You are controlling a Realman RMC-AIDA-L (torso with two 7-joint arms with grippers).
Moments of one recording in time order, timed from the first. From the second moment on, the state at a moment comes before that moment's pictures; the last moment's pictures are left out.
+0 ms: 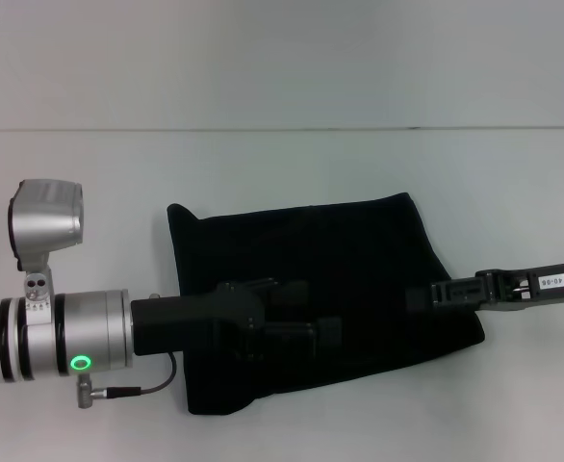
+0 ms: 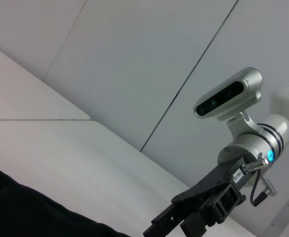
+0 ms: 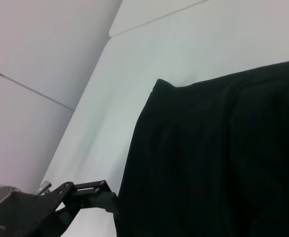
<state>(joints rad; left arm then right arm) -0.63 -2.14 0.55 0.41 2.08 1.59 -1.46 0.68 1.95 -0.80 -0.52 -2.11 -1.53 2.22</state>
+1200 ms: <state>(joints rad) -0.63 -2.14 0.55 0.41 2.08 1.59 -1.45 0.78 2.03 -0.87 -0.44 -2.11 -1.30 2.20</state>
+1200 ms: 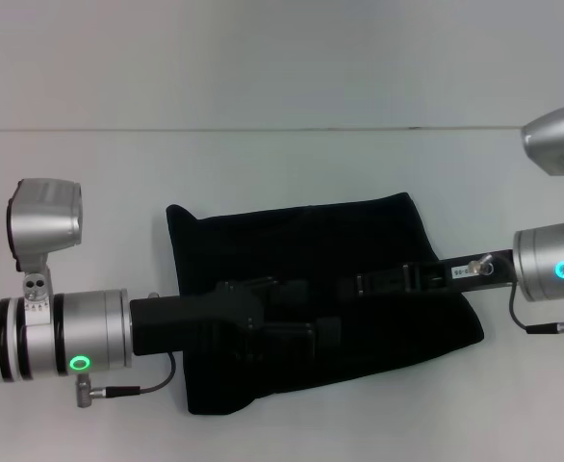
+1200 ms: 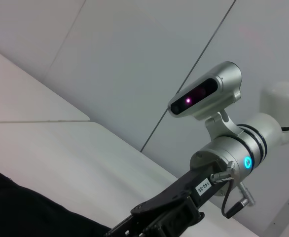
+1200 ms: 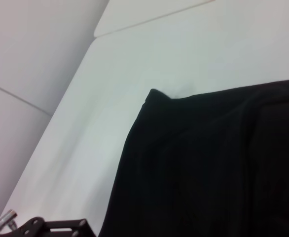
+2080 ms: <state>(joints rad) -0.64 -2.14 0.55 0.41 2.08 1.59 -1.45 0.79 2.05 -0.90 -0.41 -2.11 -1.22 2.19</state>
